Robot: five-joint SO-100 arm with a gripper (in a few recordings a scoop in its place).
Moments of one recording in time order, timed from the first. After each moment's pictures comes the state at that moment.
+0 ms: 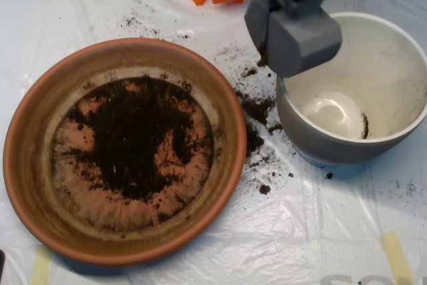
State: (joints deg) arm -13.5 85.0 48.1 101.8 -11.7
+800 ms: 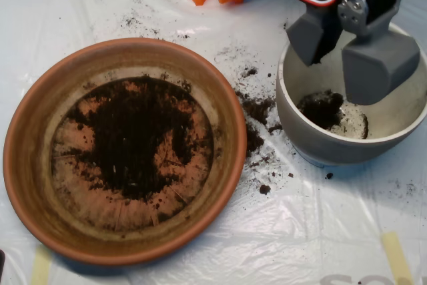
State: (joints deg) arm -23.0 78.2 48.1 101.1 -12.0
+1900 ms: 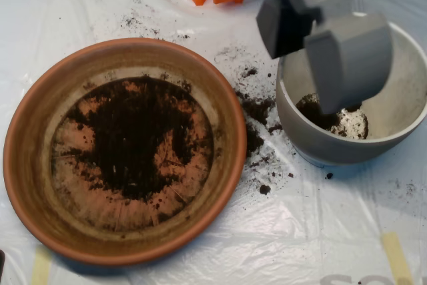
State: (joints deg) arm -10.2 84.4 43.6 102.0 -6.6
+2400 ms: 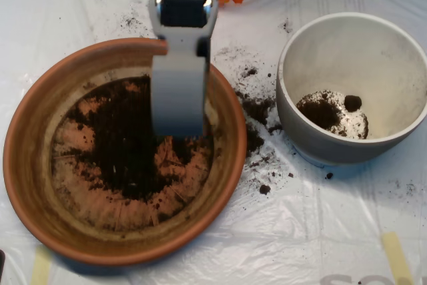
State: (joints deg) arm 12.0 99.8 81.6 82.7 -4.9
